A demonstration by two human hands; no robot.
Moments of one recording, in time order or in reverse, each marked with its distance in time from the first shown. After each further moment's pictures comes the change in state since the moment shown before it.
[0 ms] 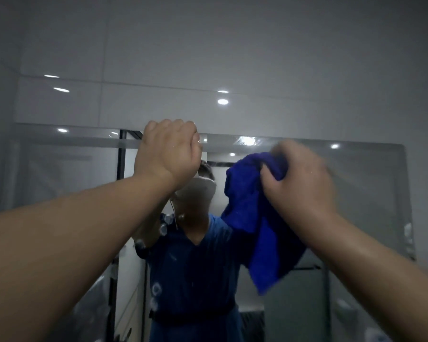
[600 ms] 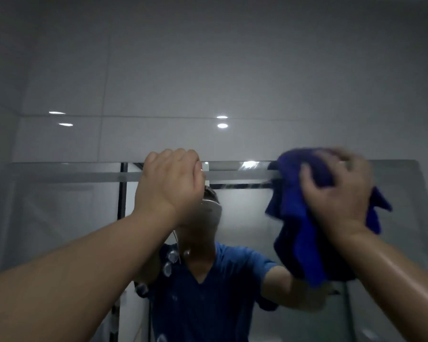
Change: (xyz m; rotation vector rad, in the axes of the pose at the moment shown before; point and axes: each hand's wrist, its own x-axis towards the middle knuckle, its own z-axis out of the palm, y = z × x) left_hand -0.001 -0.003 0.004 -0.044 0.021 0.010; right_hand 0.034 0.074 0.025 0.068 0.326 0.048
